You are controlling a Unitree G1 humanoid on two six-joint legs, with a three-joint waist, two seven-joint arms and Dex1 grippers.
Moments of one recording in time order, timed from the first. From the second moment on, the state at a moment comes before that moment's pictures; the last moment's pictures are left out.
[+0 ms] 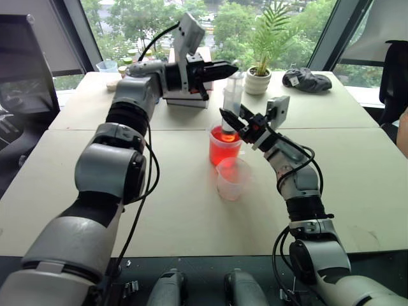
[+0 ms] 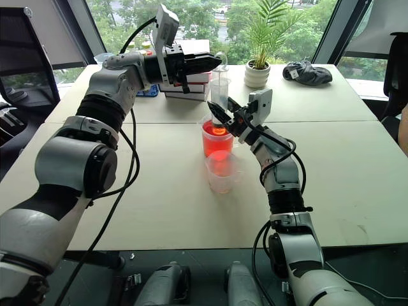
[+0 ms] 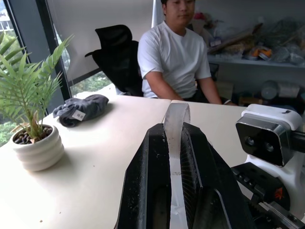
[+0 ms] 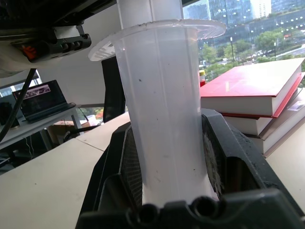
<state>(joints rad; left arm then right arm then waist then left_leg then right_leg) -1.54 0.27 0.05 1.17 -0.25 0.12 -1.18 -0.74 -0.20 -0.09 0.32 0.35 0.12 0.69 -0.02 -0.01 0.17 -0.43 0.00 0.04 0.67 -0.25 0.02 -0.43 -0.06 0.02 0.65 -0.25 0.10</state>
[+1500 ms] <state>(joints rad) -1.30 0.39 0.10 0.74 -0.32 0.33 -1.22 -0.60 -0.38 -0.16 -0.39 0.66 0.66 0.54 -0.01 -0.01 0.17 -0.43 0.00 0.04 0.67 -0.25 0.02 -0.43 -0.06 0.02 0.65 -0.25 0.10</state>
